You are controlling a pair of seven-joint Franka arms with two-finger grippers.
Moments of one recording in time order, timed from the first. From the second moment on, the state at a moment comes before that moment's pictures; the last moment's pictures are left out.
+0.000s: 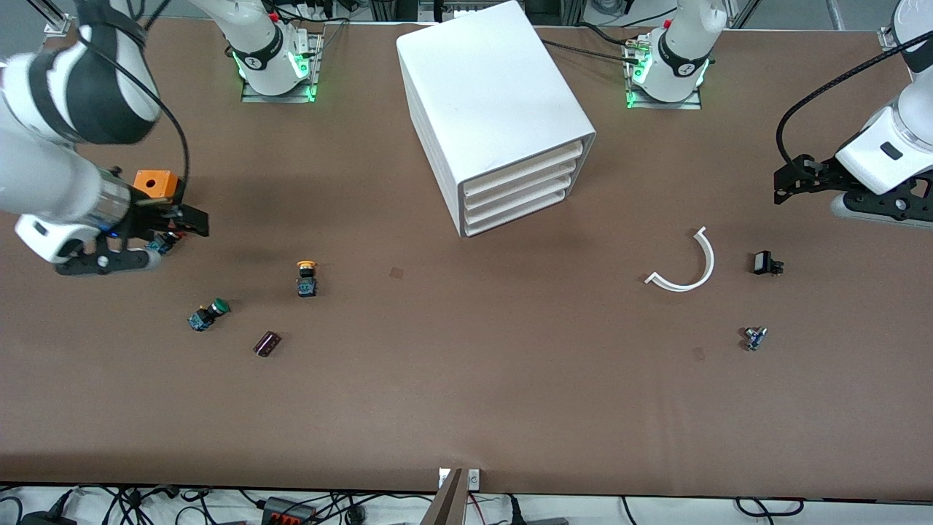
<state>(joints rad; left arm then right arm) -0.04 -0.01 0.02 -1.73 0.04 1.70 0.13 0.15 0.24 -0.07 -1.68 0.01 1.77 -0.04</state>
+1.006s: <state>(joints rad) -0.13 0.13 0.00 -1.73 -0.01 1.64 0.13 0.25 0.56 -0.07 -1.68 0.08 2.04 -0.04</state>
